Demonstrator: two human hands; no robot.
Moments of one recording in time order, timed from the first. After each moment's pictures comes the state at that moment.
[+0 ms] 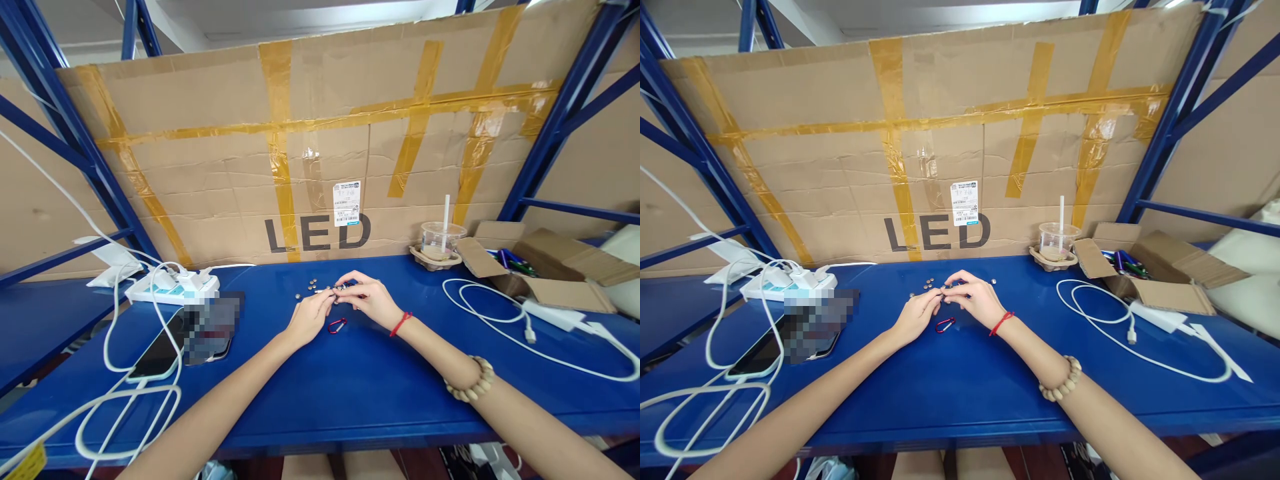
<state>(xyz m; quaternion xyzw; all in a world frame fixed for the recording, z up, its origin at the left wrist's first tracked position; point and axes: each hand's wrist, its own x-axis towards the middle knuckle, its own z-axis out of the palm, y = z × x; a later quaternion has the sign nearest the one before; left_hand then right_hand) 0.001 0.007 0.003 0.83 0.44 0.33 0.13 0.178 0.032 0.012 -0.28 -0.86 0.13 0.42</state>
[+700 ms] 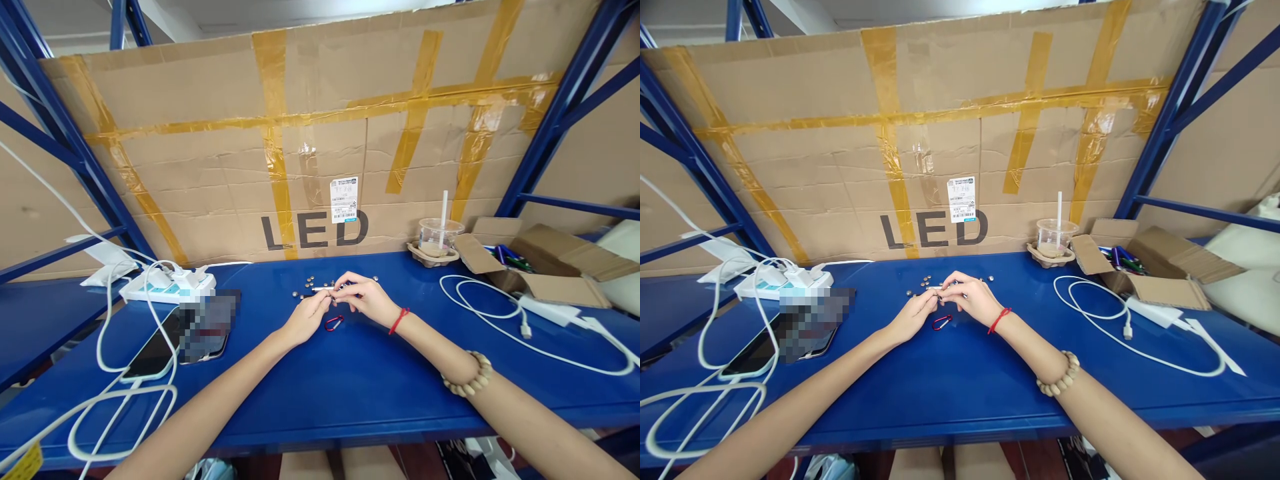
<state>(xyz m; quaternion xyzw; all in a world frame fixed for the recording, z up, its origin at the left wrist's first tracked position) -0.002 0.006 0.002 0.83 0.40 0.31 0.23 0.179 0.034 0.009 -0.26 -0.87 0.17 0.39</state>
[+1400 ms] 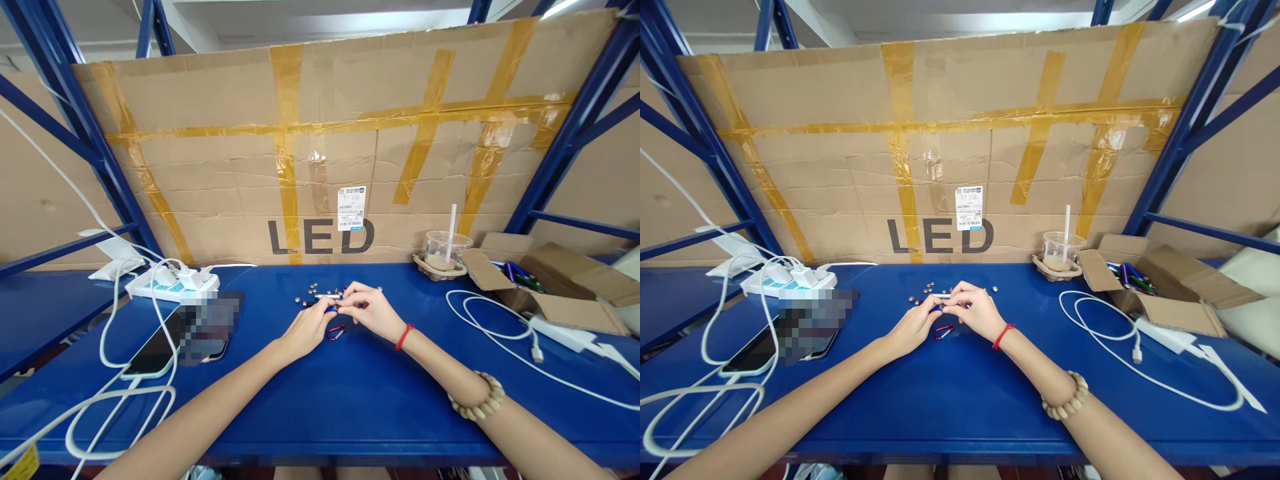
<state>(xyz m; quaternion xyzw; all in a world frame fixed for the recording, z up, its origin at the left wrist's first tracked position) -0.001 -0.006 0.009 0.84 0.43 0.28 0.19 0.171 0.027 0.013 -0.31 -0.79 0.31 0.44</state>
